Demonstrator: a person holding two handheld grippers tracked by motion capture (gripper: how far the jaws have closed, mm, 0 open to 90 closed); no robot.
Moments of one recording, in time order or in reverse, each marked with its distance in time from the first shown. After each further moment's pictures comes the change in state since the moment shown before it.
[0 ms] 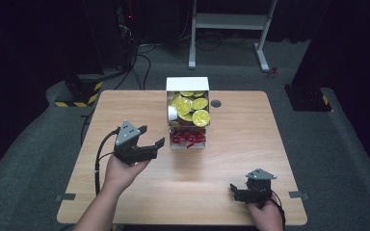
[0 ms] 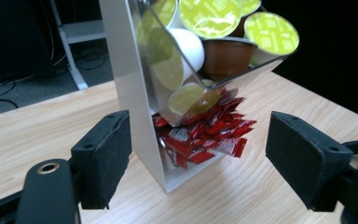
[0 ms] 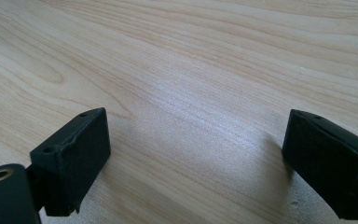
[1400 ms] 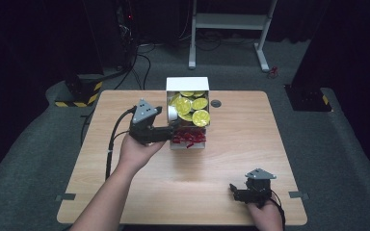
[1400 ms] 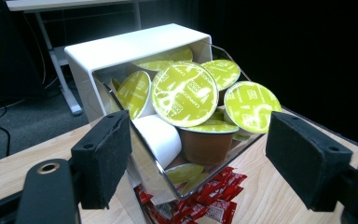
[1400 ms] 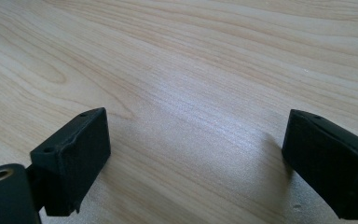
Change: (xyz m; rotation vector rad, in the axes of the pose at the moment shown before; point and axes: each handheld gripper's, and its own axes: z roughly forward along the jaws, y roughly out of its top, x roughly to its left) left arm -0.013 0.056 0.034 -0.036 -0.028 0.042; right arm 0.000 0.001 0.001 -0.002 0.006 -0.007
